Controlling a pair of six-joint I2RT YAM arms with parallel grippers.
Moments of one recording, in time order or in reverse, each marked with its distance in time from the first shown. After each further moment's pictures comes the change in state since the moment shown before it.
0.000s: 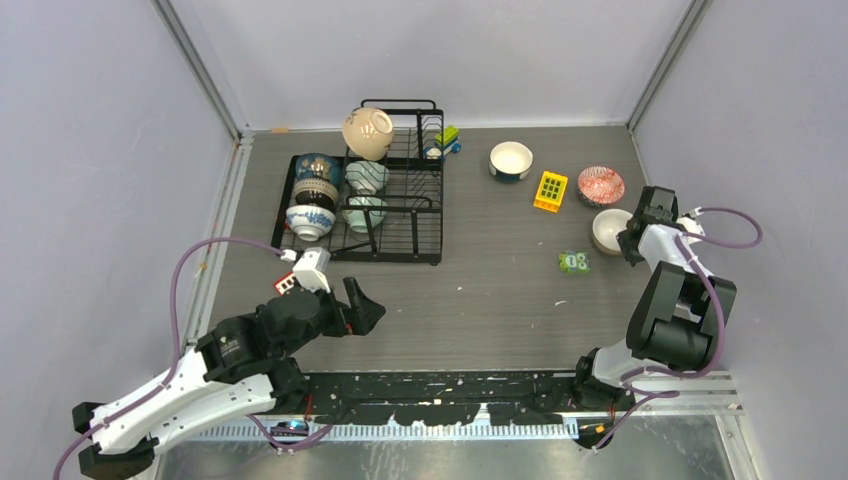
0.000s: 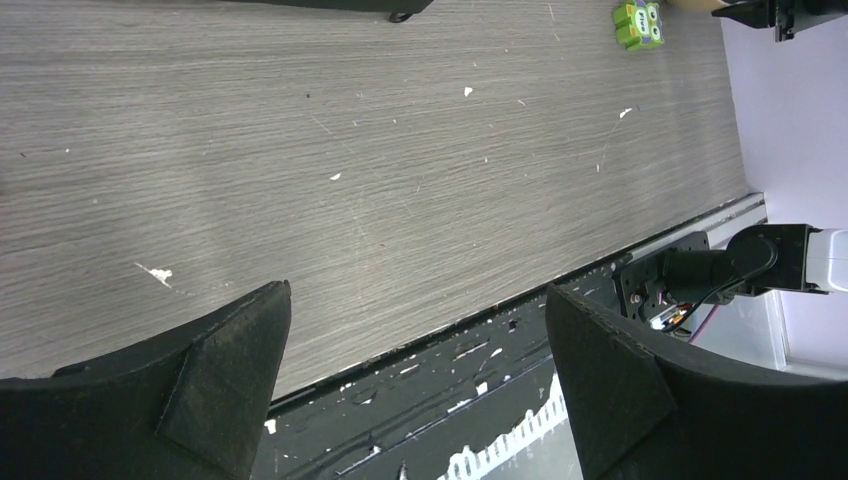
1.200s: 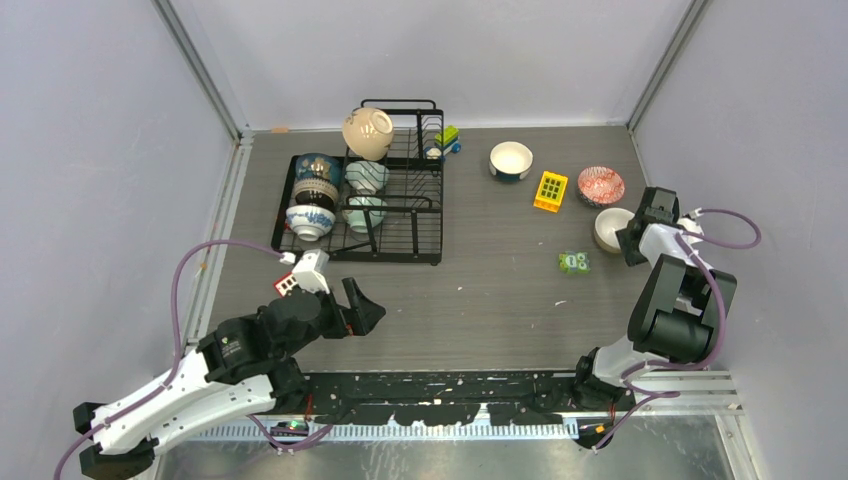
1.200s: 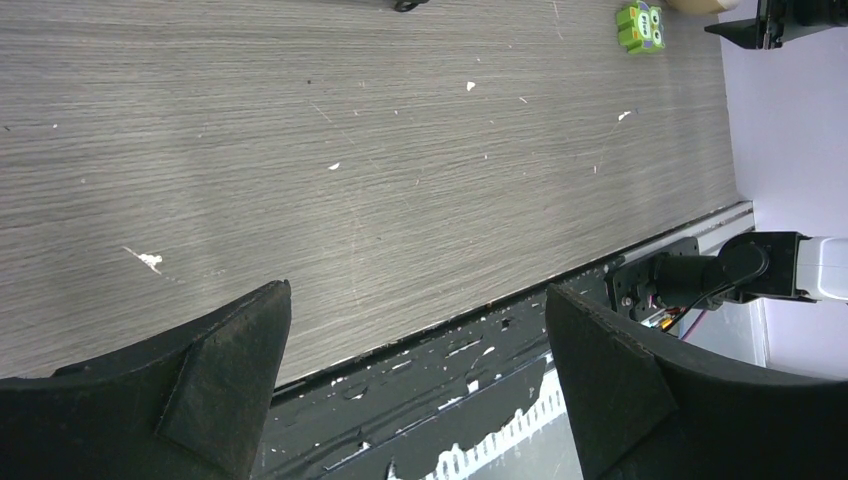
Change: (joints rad) left arm 0.000 -0.009 -0.021 -0.007 0.001 -0.057; right arm -0.017 0.043 -0.003 0.060 -0.029 0.003
